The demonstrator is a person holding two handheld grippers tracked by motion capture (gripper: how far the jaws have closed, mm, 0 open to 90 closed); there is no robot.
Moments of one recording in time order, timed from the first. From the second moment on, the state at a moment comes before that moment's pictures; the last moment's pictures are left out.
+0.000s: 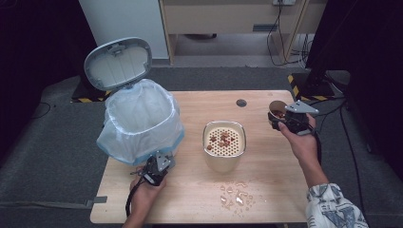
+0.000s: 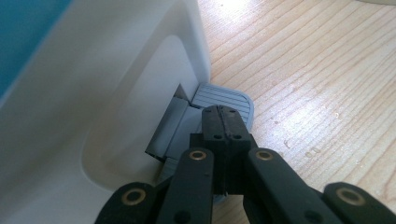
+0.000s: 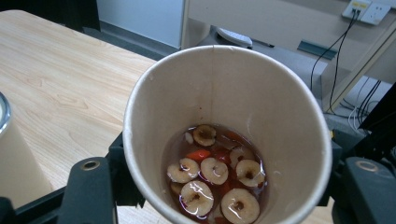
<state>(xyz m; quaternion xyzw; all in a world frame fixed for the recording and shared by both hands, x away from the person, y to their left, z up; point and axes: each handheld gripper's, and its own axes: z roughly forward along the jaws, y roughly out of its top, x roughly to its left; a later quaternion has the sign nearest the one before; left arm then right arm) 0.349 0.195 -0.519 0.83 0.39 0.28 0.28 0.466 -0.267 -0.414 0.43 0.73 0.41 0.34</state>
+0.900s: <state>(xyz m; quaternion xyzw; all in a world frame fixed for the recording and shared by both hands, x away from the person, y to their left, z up) 0.349 0.195 -0.519 0.83 0.39 0.28 0.28 0.469 -0.261 -0.362 0.36 0.75 0.40 0.38</state>
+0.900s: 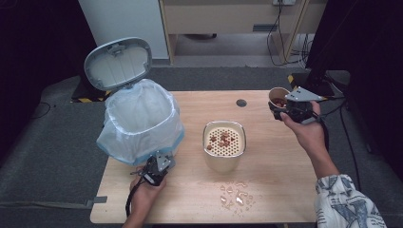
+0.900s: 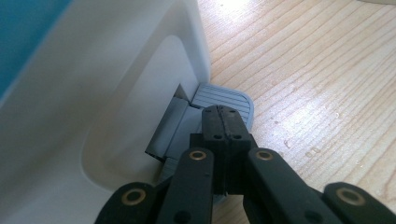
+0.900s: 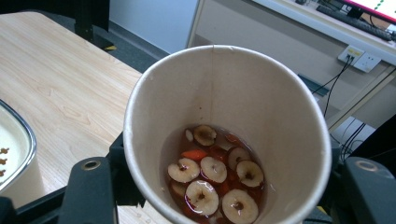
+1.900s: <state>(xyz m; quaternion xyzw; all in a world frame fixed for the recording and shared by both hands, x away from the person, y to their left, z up) 0.349 0.195 -0.519 0.83 0.39 0.28 0.28 0.473 -0.224 -0.329 0.31 0.78 0.40 0.38</state>
